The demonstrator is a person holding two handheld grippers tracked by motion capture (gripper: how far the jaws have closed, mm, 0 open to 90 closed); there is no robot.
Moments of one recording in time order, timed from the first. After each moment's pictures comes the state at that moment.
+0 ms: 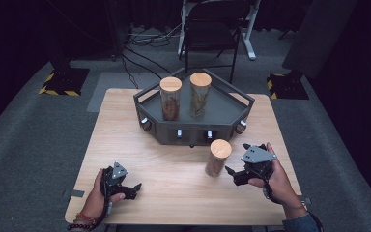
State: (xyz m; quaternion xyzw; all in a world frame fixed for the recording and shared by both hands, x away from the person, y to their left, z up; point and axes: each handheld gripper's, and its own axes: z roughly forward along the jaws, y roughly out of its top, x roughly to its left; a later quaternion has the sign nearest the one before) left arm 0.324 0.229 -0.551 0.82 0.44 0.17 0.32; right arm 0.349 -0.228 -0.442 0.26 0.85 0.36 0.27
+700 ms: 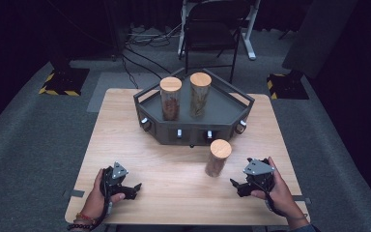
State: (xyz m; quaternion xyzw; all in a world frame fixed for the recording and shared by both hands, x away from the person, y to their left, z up) left arm 0.324 0.229 -0.551 0.82 0.44 0.17 0.32; right arm 0.339 -0.251 -0.498 0.30 0.86 0.32 0.26
